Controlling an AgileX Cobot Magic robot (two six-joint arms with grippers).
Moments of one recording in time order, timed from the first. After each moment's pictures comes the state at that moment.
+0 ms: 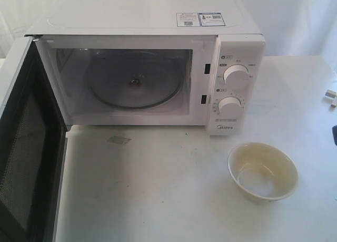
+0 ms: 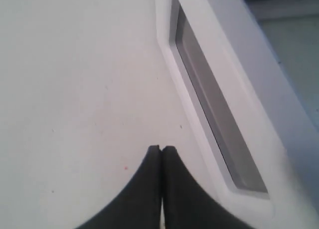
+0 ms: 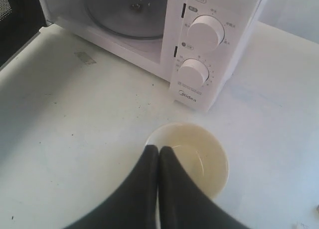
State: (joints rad) left arm 0.11 0.66 -0.96 -0.24 1.27 0.28; right arm 0.70 0.52 -0.69 -0.36 0.84 0.34
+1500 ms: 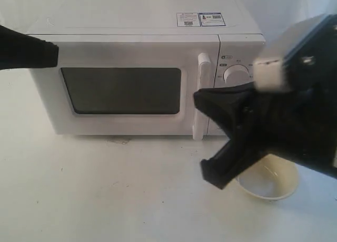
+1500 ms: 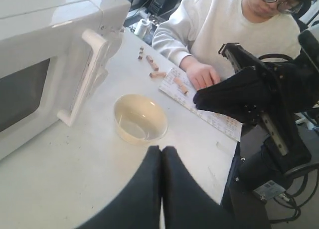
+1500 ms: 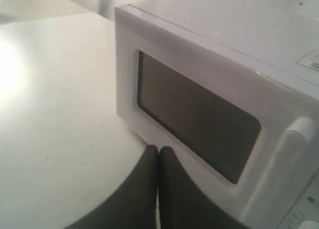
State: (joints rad) left arm 0.01 1.08 -0.94 -1.26 1.31 1.11; right arm 0.70 0.94 -0.57 -0.31 -0.07 0.24
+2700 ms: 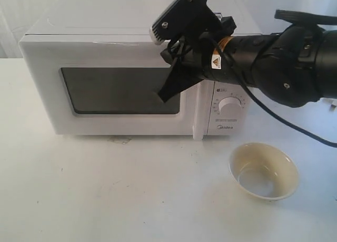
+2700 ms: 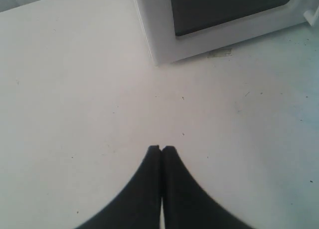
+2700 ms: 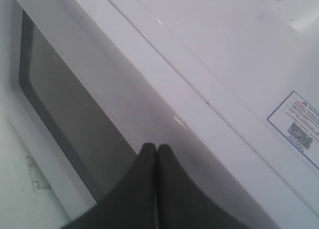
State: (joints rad) left arm 0.01 0.33 -0.93 -0.20 1.32 0.34; right arm 0.52 1.53 -1.02 -0.30 -0.07 -0.10
